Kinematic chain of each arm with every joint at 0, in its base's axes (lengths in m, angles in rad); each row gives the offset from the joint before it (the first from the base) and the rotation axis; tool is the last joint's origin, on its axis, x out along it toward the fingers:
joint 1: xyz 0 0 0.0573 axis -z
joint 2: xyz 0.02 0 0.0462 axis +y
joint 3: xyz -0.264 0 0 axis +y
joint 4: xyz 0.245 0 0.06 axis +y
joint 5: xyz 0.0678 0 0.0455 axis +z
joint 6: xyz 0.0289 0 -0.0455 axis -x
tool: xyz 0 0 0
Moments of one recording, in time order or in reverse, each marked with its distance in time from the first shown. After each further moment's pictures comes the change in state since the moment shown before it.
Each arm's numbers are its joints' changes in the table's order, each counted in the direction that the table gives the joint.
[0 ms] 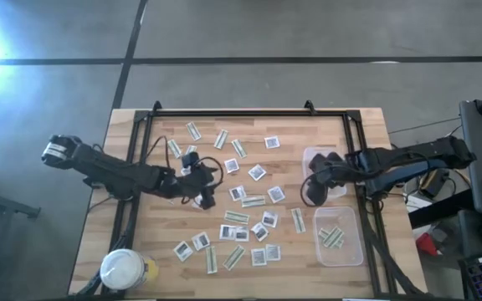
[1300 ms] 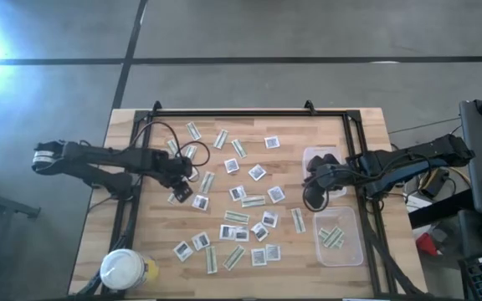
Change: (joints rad) left arm -0.285 -0.131 0.076 0.638 -0.565 0.408; right arm -0.050 0.001 0.002 -0.094 -0.051 0.008
